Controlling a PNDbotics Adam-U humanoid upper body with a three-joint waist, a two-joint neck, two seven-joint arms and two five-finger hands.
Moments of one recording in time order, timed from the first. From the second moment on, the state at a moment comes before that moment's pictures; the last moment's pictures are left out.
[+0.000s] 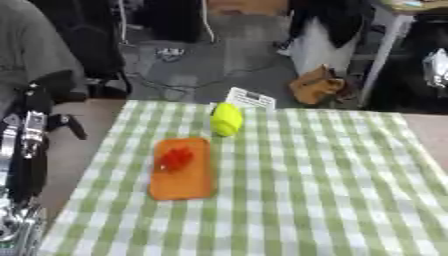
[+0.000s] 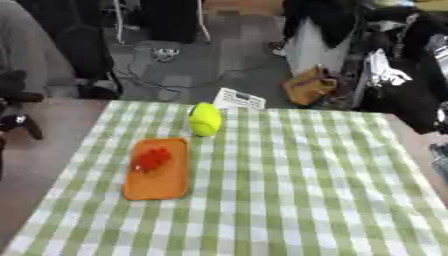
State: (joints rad) left arm -0.32 0.18 0.02 -1.90 -0.14 -0.19 0.07; right arm -0.43 -0.62 0.02 -1.92 0.14 -0.03 -0.10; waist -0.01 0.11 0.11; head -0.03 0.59
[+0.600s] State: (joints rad) left arm -0.38 0.18 0.02 -1.91 -0.13 -0.19 0.09; right arm -0.61 -0.69 0.07 -1.72 0.21 -0.03 -0.03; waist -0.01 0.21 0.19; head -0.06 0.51
